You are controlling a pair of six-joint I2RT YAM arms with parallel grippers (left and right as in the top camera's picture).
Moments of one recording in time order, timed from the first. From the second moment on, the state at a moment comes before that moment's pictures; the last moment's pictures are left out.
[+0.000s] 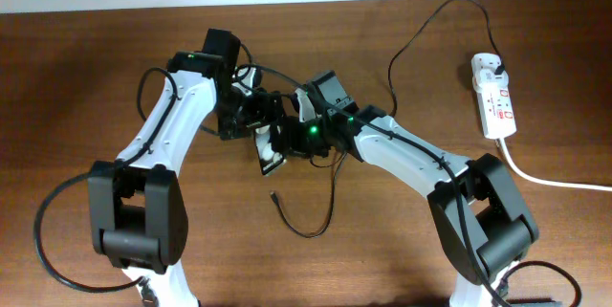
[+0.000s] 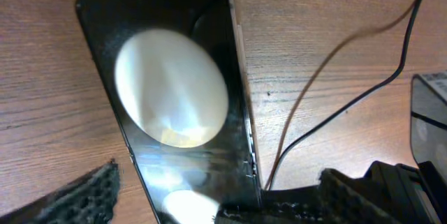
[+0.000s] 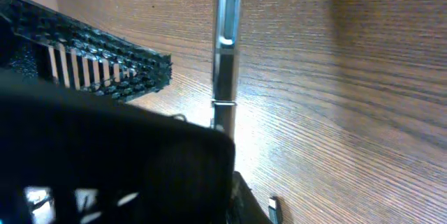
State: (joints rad) left arm -0.21 1.97 1.61 -1.07 0.43 -0.28; right arm 0.56 1.94 1.29 -0.32 -0.60 0.70
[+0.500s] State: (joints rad) left arm -0.02 1.81 1.61 -0.85 1.06 -0.03; right arm 0.36 1.92 1.29 0.32 -1.18 0.80
